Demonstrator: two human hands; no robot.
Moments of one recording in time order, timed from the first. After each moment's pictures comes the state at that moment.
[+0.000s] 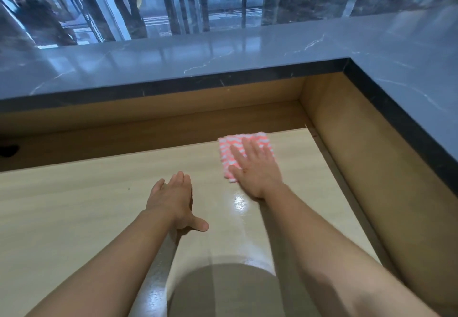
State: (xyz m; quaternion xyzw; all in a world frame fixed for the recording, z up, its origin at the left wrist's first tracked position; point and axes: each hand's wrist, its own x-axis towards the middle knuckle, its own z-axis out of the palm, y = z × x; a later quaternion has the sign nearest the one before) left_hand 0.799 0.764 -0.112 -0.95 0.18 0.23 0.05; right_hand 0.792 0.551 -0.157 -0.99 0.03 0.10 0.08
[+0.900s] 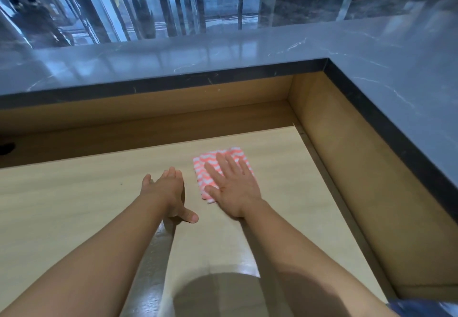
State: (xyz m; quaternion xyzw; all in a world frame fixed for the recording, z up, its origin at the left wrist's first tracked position) left_hand 0.805 0.756 -0.115 -0.94 0.16 0.28 0.10; right_hand 0.751 0.586 -0.161 -0.99 -0.03 0.10 0.08
